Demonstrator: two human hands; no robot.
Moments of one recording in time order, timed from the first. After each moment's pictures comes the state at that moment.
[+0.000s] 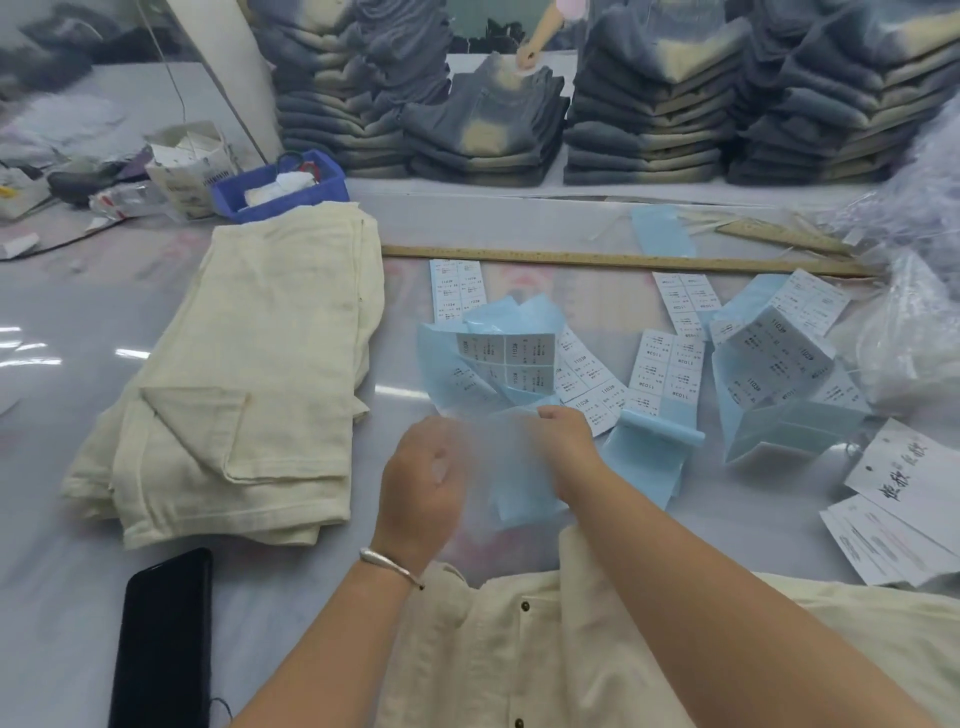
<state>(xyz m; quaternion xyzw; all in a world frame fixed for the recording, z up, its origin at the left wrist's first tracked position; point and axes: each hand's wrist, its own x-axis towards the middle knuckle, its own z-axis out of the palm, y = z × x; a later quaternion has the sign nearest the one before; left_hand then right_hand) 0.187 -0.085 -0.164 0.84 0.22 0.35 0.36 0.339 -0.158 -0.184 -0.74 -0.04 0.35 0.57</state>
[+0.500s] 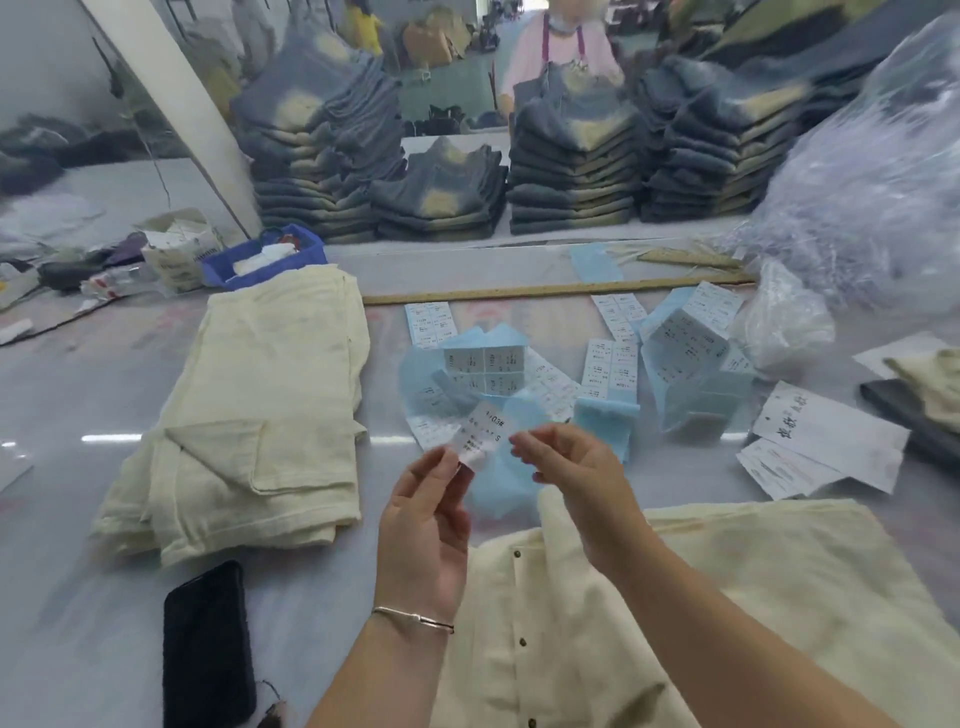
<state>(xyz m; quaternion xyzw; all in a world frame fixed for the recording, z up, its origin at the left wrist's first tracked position) 0.126 -0.171 -0.085 0.29 0.32 0.30 0.85 0.230 -0.270 -0.093 -0.63 -0.17 0.26 0.72</state>
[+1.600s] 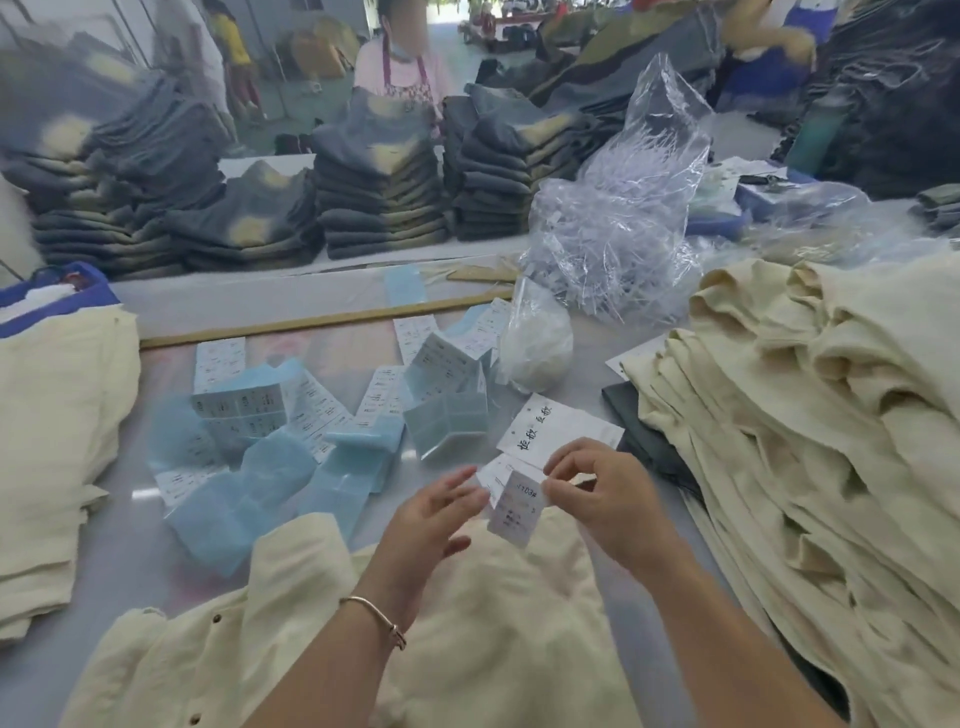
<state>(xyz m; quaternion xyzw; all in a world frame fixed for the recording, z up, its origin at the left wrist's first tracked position) 0.292 -0.391 -0.101 0.63 0.26 0.01 0.73 0.390 -0.556 -0.090 -0.78 -0.20 0.10 0.58</state>
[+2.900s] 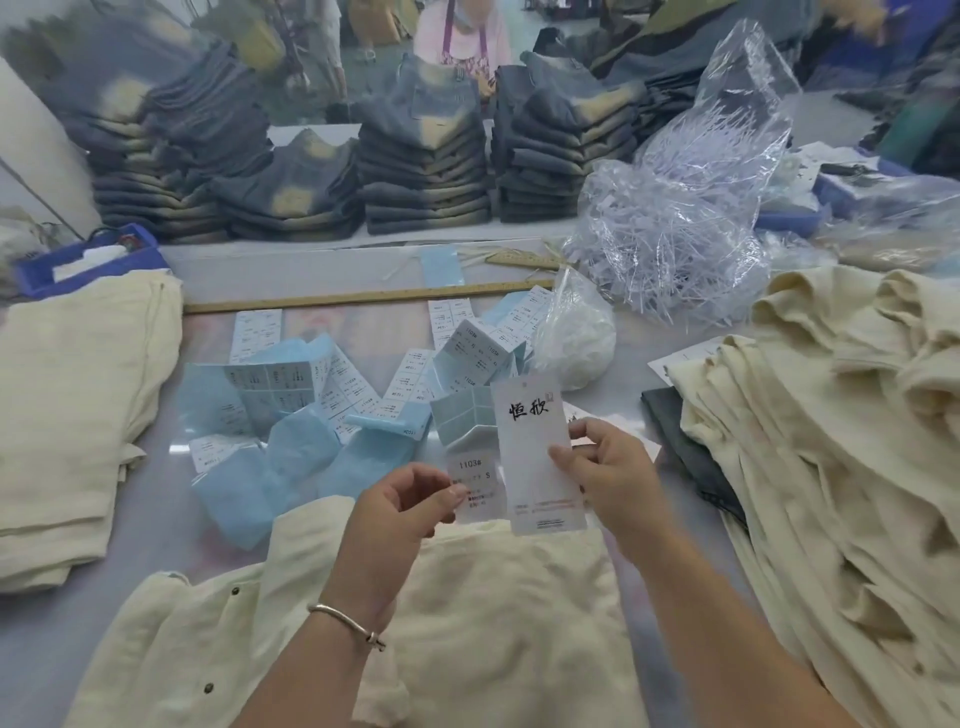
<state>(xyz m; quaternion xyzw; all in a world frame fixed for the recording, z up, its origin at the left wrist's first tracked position) 0.282 -0.368 -0.089 0.64 0.29 0.15 0.69 0.423 -0.525 -0.105 -0.72 -0.13 0.21 0.65</state>
